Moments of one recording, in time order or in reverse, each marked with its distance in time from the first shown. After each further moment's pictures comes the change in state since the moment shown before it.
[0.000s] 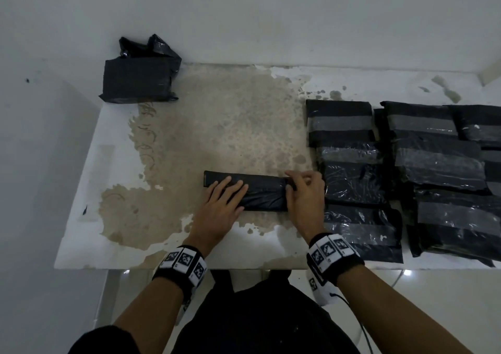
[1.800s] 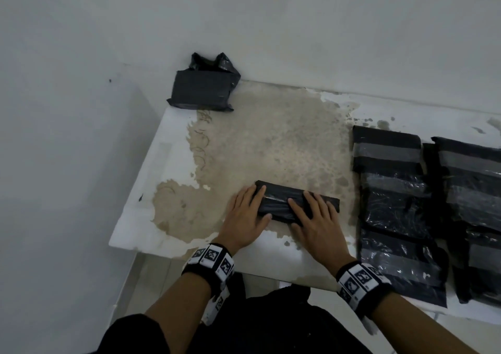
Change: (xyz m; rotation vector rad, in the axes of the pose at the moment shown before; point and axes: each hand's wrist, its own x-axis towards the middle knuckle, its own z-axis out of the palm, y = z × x) left_hand -0.020 -0.019 -0.019 -0.355 -0.175 -0.384; right_hand -0.021 -0.033 0.013 -0.475 -0.395 -0.433
